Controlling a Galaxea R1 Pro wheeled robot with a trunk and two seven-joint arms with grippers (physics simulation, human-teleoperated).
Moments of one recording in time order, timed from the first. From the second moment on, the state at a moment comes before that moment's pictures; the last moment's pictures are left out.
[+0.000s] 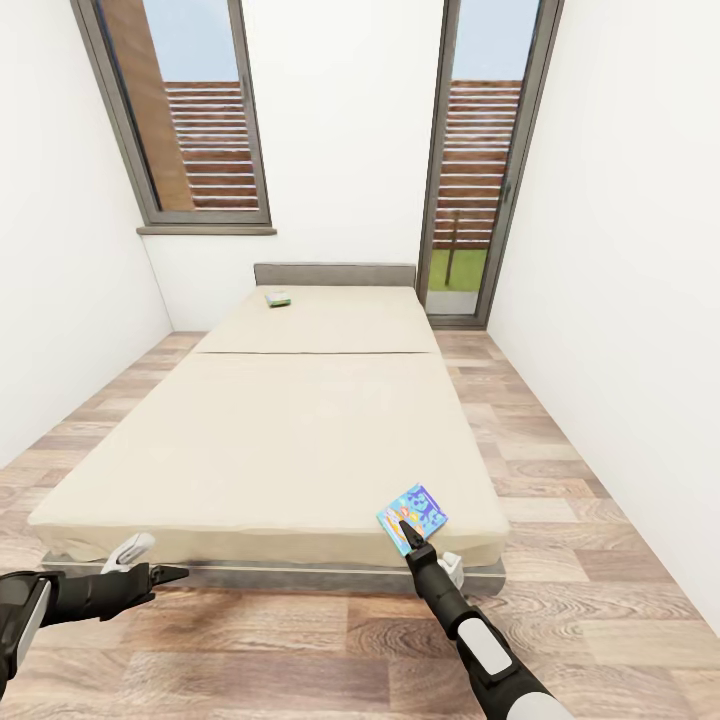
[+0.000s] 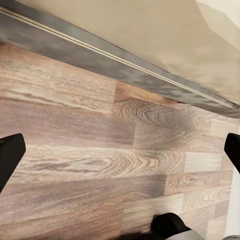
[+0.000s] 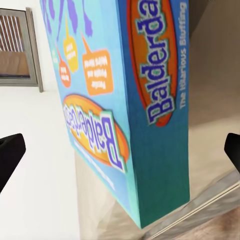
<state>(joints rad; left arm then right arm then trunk) -0.52 0.36 0.43 -0.74 -0.14 0.90 -1.00 -0.53 0.16 -0.22 -0.40 -0.93 0.16 0.63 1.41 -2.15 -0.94</state>
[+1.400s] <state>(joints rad) -0.52 0.36 0.43 -0.74 -0.14 0.90 -1.00 -0.53 0.15 -0.22 -0.40 -0.93 0.17 0.63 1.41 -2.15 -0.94</state>
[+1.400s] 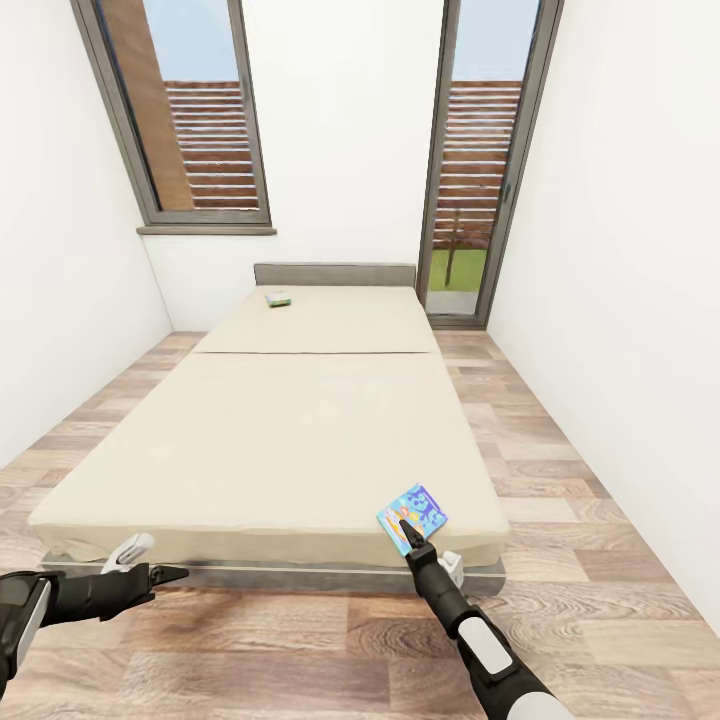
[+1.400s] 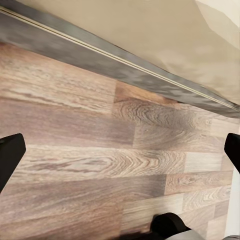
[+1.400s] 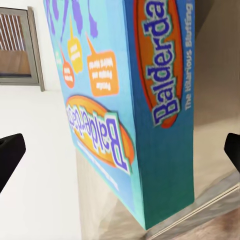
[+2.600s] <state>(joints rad) -0.52 0.36 0.43 -0.74 -0.14 0.90 -1.00 -0.53 0.15 -0.22 -0.41 -0.93 0.19 0.63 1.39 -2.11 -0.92</state>
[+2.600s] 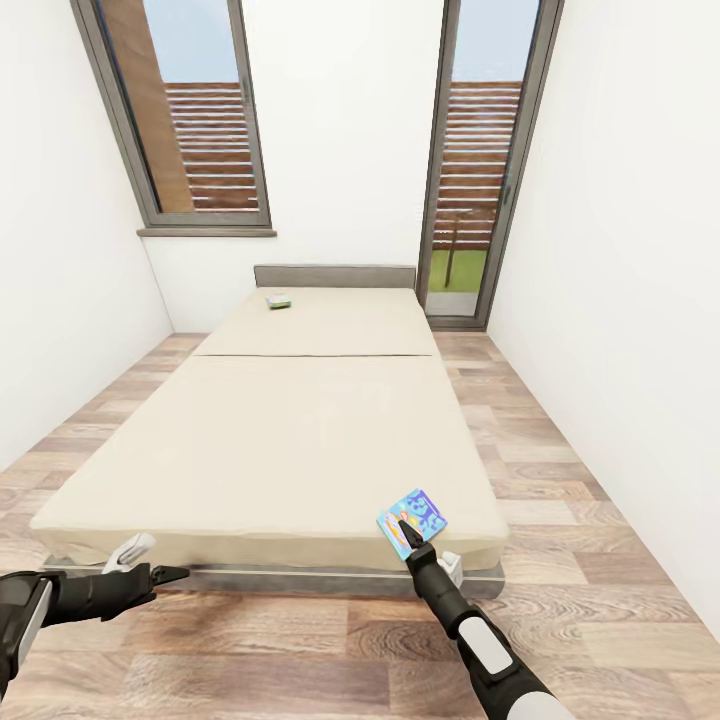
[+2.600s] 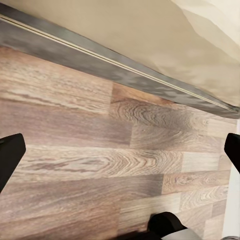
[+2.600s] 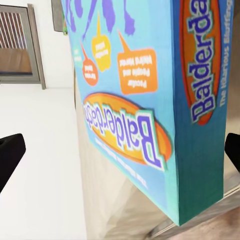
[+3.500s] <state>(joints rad) -0.52 0.36 0.43 -0.74 -0.14 0.90 -1.00 -0.53 0.15 -0.22 -0.41 -0.93 0.20 0.63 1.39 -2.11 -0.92</state>
